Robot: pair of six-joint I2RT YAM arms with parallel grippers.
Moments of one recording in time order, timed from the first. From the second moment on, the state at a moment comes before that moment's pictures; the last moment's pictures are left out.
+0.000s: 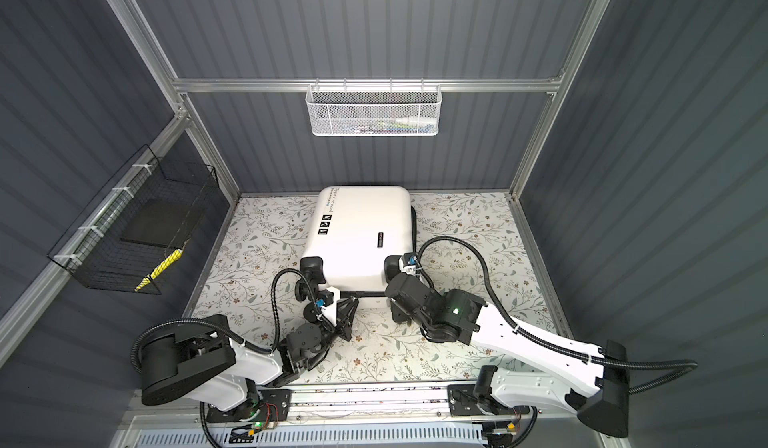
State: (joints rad) left arm -1.12 1.52 0.17 1.20 -0.49 -0.33; right arm 1.06 1.09 0.98 -0.79 0.40 0.74
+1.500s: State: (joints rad) left arm -1.12 1.65 0.14 1.38 -0.50 -0.32; right arm 1.06 1.09 0.98 -0.79 0.40 0.74
